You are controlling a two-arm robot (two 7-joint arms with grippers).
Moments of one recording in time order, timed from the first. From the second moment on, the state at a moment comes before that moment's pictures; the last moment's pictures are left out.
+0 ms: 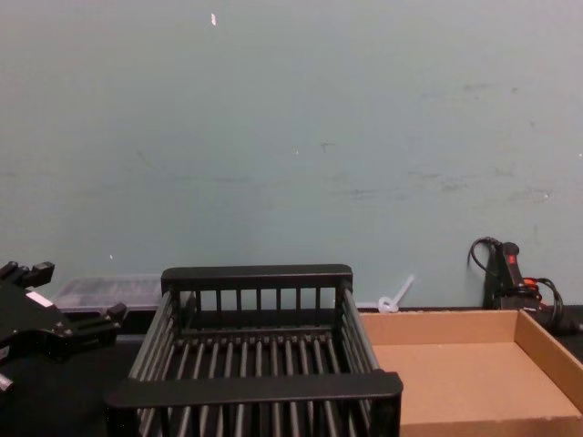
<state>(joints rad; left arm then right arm) -0.20 0.60 0.45 -1.41 -0.25 -0.12 0.03 0.02 0.74 -0.39 -1.68 0.37 0.41 0.48</state>
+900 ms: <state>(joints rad) -0.20 0.60 0.45 -1.41 -0.25 -0.12 0.03 0.01 0.75 -0.38 -1.72 0.37 0.39 0.48</state>
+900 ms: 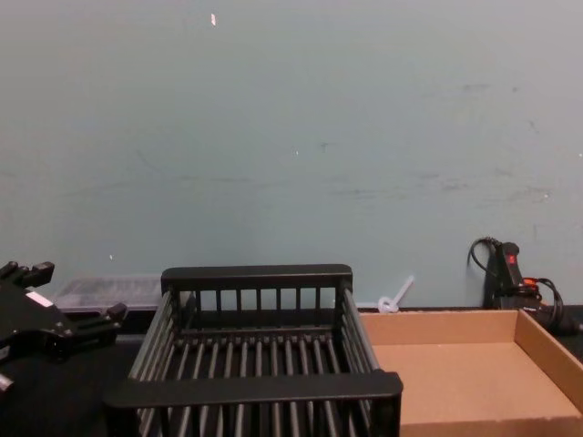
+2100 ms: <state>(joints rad) -0.20 0.60 0.45 -1.41 -0.25 -0.12 0.03 0.26 0.55 -0.44 -1.63 0.22 0.30 0.47</state>
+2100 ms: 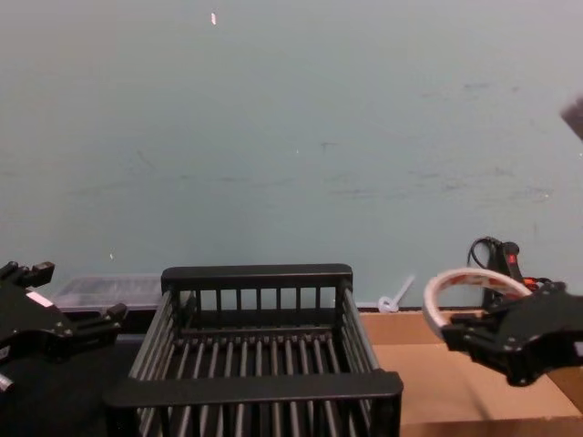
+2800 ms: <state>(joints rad) -0.20 0.60 0.45 -1.41 -0.25 -0.12 0.03 0.41 0.48 -0.53 -1.53 0.19 0.27 0.55</state>
